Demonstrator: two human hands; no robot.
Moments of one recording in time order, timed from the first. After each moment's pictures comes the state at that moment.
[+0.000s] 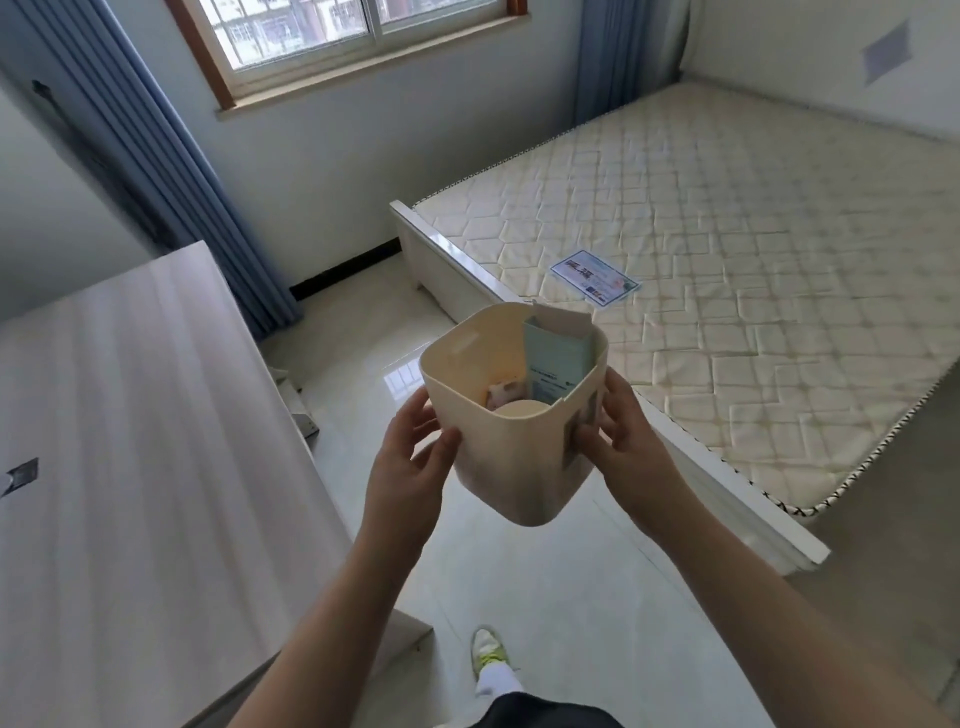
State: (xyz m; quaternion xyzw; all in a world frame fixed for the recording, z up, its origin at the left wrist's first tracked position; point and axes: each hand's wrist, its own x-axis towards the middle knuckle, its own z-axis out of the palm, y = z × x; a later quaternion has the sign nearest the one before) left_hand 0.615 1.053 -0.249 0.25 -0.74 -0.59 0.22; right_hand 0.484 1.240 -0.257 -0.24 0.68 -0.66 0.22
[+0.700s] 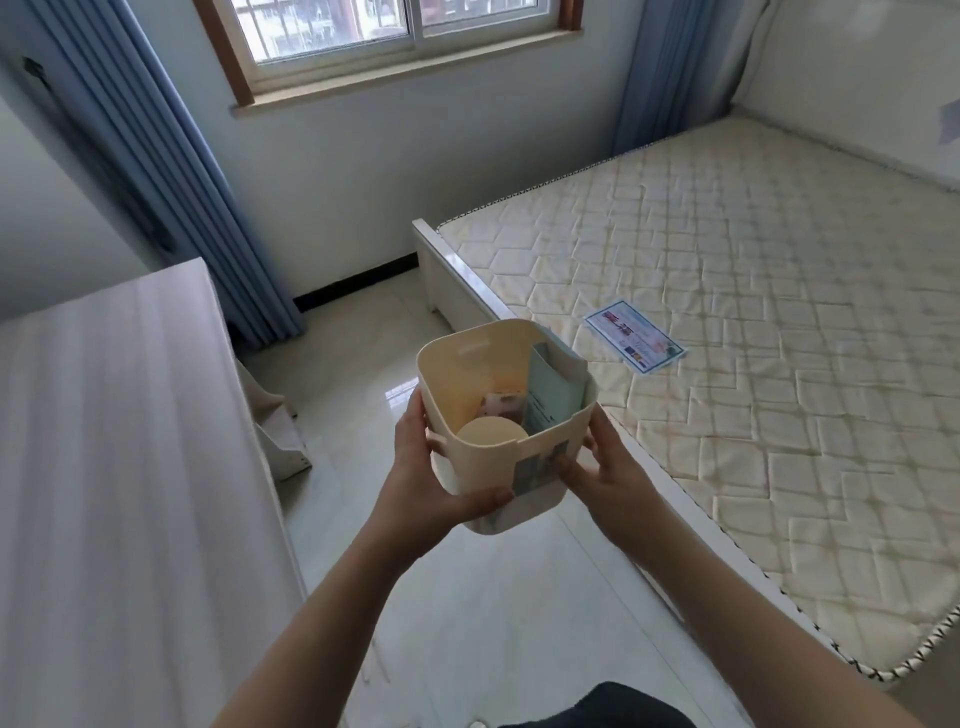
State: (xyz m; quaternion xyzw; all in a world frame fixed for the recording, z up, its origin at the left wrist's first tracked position) left_hand 0.456 0.886 -0.260 0.22 -0.78 -0.58 0.13; right_hand 0.331 1.066 -0.260 -0.28 0.70 -0.61 0.25
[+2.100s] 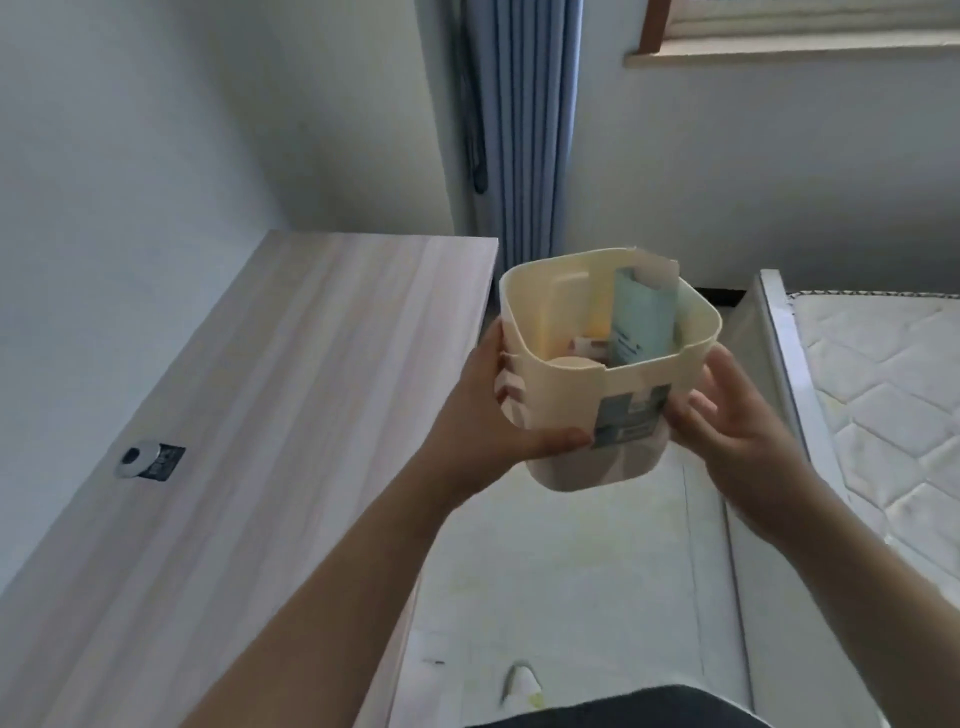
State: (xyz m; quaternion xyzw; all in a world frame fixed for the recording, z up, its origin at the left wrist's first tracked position) left_hand 0.348 0.475 -0.253 0.43 -0.68 -0.52 0.29; right_hand 0.126 0.553 -0.274 -0.49 0.53 -0.52 0.46
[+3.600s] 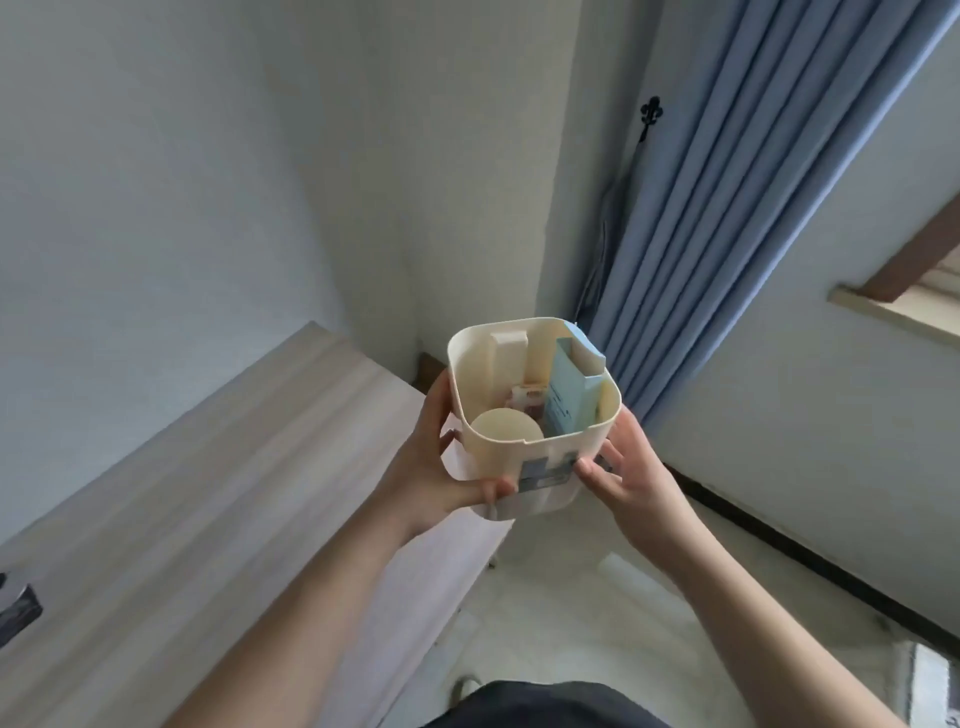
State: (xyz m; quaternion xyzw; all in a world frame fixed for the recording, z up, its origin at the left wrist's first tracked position) left_hand 0.297 0.042 -0.265 0.56 -0.53 -0.48 0.42; right_hand 0.056 0.005 -0.269 -0.62 0.39 -0.36 0.57
